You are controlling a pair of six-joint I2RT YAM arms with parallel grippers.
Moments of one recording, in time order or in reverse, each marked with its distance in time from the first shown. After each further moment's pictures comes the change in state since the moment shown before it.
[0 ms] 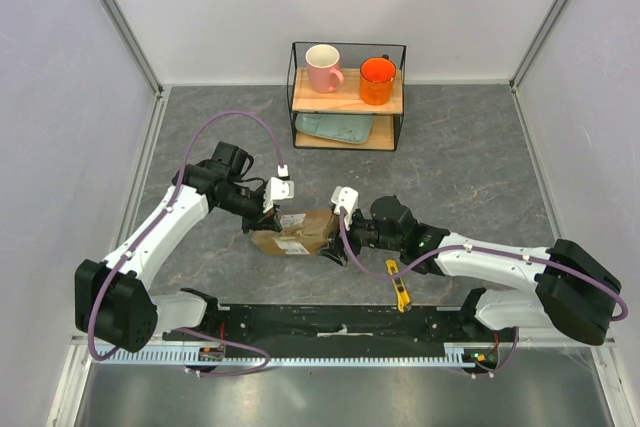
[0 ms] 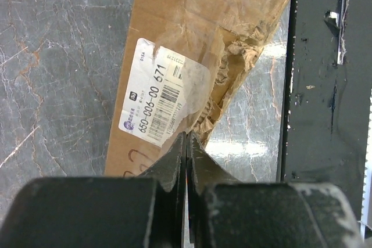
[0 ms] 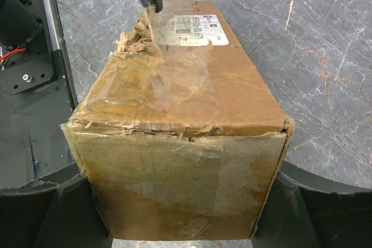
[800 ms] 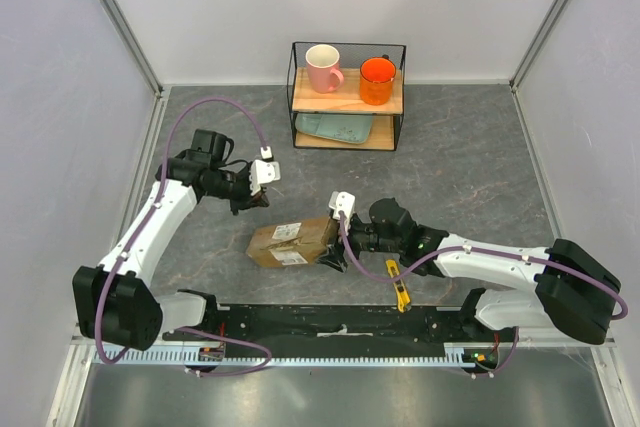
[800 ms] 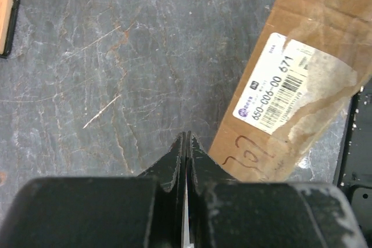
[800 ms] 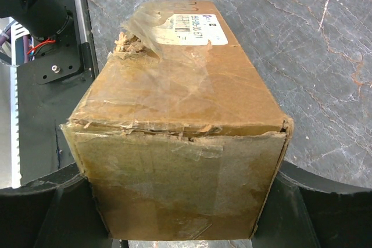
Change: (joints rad) left arm 0.133 0.002 0.061 0.069 -0.057 0.052; right arm 0.015 0.003 -0.005 0.004 -0.070 0.013
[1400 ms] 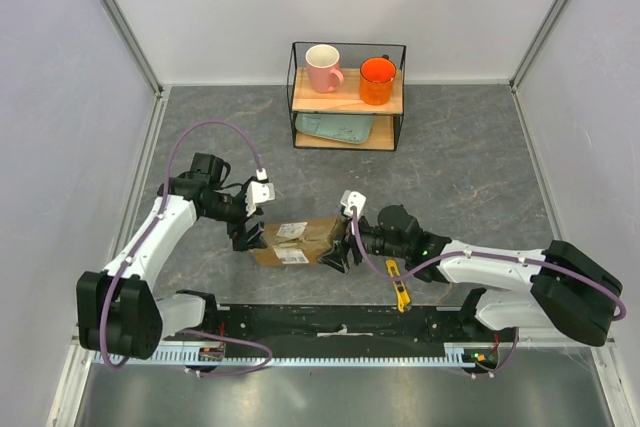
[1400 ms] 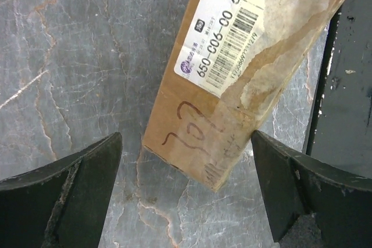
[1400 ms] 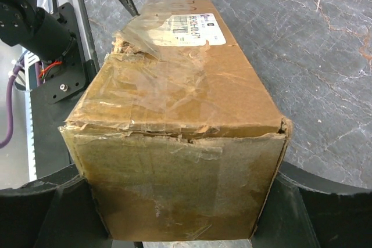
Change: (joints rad) left arm 0.042 -0.058 -0.203 -0.009 0.052 0.027; right arm -0.023 -0.007 -0.103 0.150 0.035 0.147
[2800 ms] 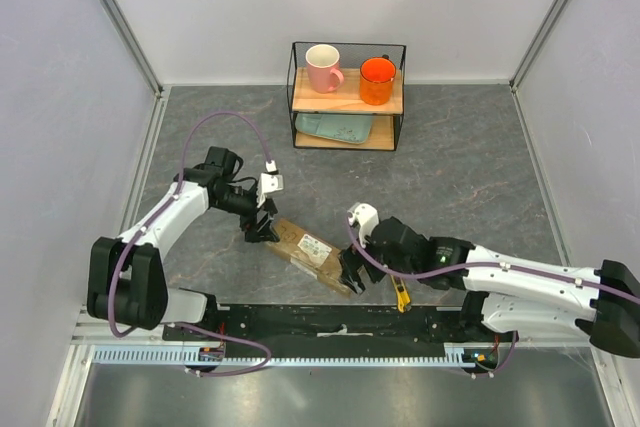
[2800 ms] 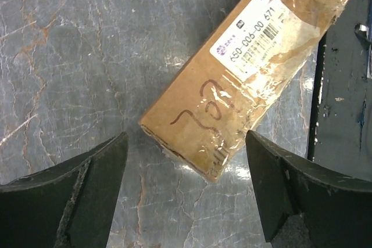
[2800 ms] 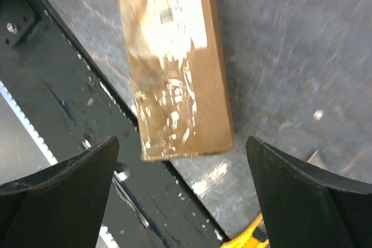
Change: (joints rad) left arm -0.044 0.160 0.036 0.095 0.108 -0.048; right arm 0.179 -0.227 0.140 -0.772 0.330 0.214
